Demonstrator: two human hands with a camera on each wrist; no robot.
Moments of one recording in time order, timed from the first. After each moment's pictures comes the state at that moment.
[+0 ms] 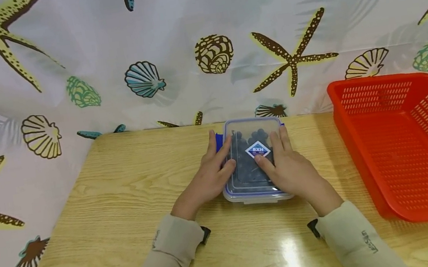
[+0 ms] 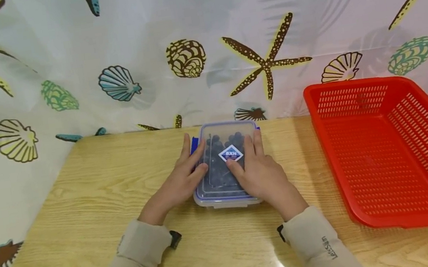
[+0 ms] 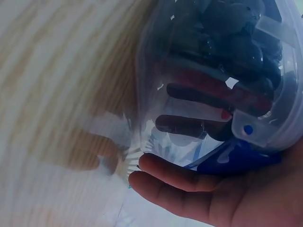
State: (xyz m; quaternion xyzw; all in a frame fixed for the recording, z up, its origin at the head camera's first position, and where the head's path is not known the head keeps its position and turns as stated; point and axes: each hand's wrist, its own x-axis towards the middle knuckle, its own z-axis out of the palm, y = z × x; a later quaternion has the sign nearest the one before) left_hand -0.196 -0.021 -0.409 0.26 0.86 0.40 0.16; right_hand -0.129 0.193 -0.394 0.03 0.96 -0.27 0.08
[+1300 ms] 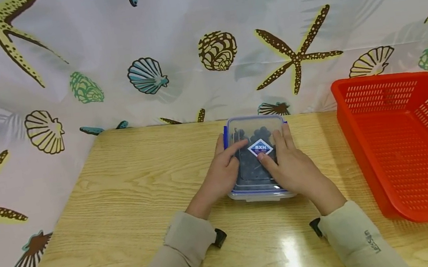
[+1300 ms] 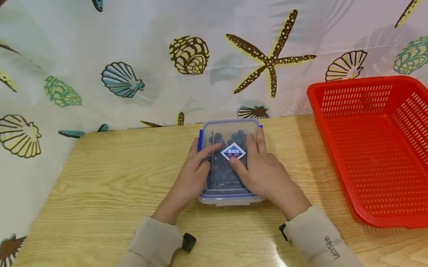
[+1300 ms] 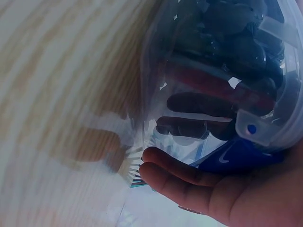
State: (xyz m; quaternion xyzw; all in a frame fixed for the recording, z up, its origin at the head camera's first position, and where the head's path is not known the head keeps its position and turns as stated) left_hand -0.184 0.003 -0.408 0.18 0.82 0.52 0.16; right_hand -0.129 0.192 -0.393 0.02 0.96 -0.28 0.08
